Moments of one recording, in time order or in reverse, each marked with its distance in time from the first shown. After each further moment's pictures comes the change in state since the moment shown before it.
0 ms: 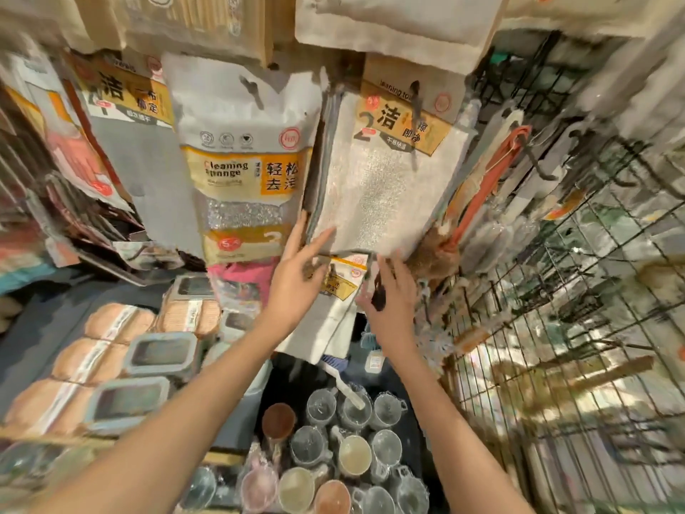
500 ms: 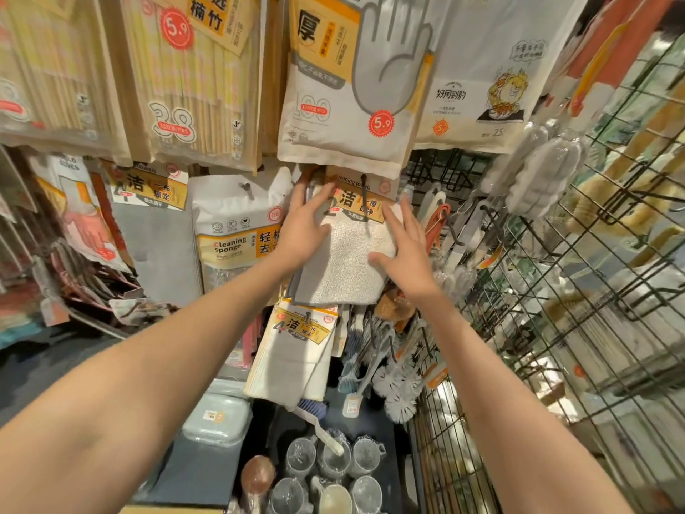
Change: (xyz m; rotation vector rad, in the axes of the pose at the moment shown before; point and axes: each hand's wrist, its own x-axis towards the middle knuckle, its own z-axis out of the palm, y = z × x) left_hand 0.123 0.107 -0.027 0.144 -0.060 -0.001; right_hand 0.102 -0.075 -0.138 -0.113 0.008 -0.144
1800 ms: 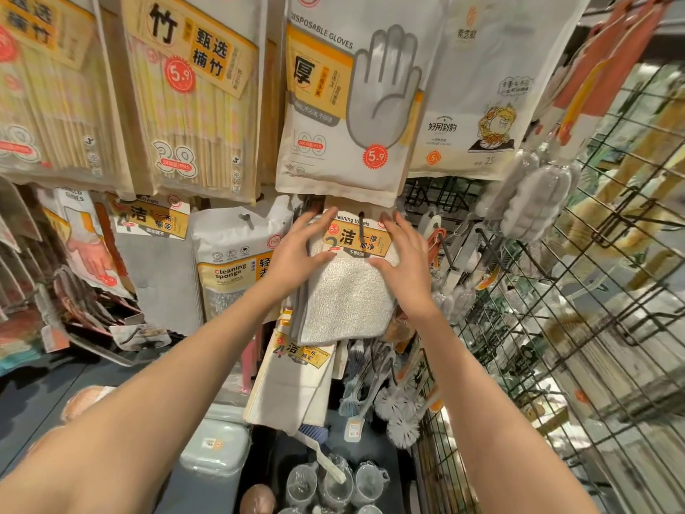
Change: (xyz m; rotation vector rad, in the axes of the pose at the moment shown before) left_hand -0.001 -0.005 -0.013 -0.052 -0.043 0.099; right_hand 0.020 -0.005 -0.003 0.051 0.220 -0.047
